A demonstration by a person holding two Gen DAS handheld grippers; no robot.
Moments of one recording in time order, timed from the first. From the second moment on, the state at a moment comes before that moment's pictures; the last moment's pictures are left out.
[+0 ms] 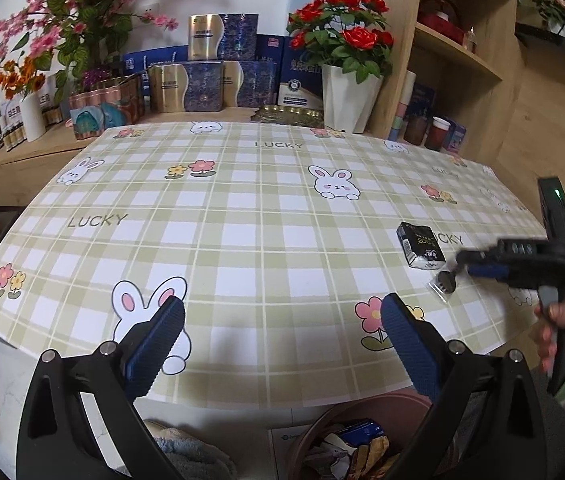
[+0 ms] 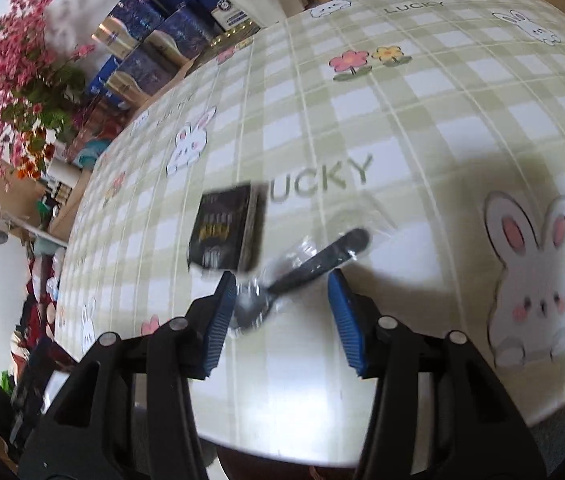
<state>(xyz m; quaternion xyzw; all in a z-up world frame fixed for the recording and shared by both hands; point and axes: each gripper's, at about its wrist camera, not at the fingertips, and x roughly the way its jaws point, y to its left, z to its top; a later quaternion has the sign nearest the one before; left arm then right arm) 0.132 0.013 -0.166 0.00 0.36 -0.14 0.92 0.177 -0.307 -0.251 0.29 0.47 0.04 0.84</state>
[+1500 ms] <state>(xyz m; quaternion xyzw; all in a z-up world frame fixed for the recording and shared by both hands) 0.244 -0.151 -0.216 0.13 0.44 -0.28 0.85 0.153 -0.331 -0.234 0.11 0.41 0.04 0.91</state>
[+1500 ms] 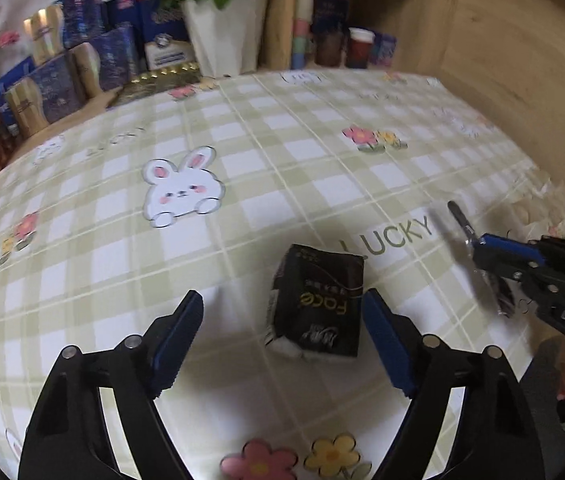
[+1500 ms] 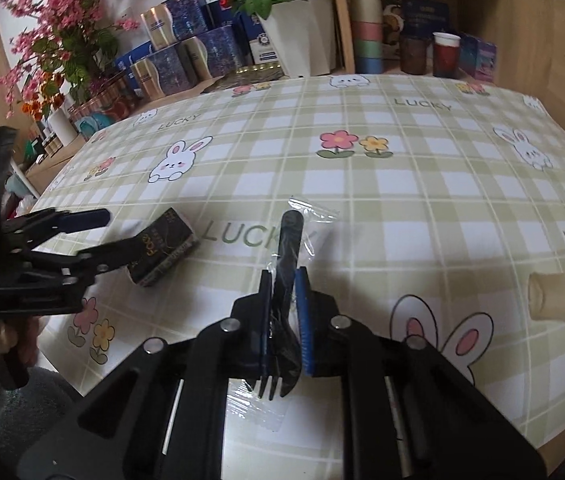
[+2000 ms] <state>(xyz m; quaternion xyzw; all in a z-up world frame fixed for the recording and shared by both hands) 0.242 -0.154 -0.220 0.13 0.45 -0.29 0.84 0.130 -0.318 -0.219 0.09 0.40 0.05 0.91</state>
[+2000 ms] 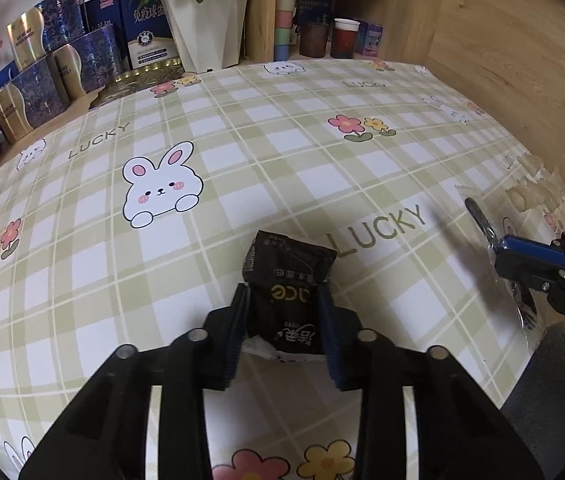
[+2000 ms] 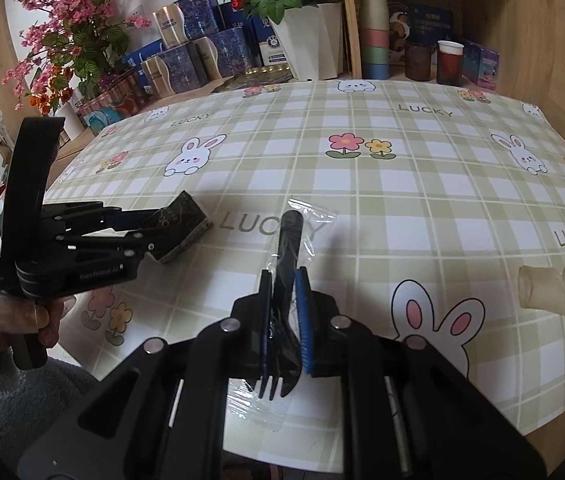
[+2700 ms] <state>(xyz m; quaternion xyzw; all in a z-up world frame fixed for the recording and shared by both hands) 0.172 -0.088 -0.186 0.05 0.44 -0.30 0.85 0.105 -0.300 -0.205 0.10 0.39 0.07 0.91</state>
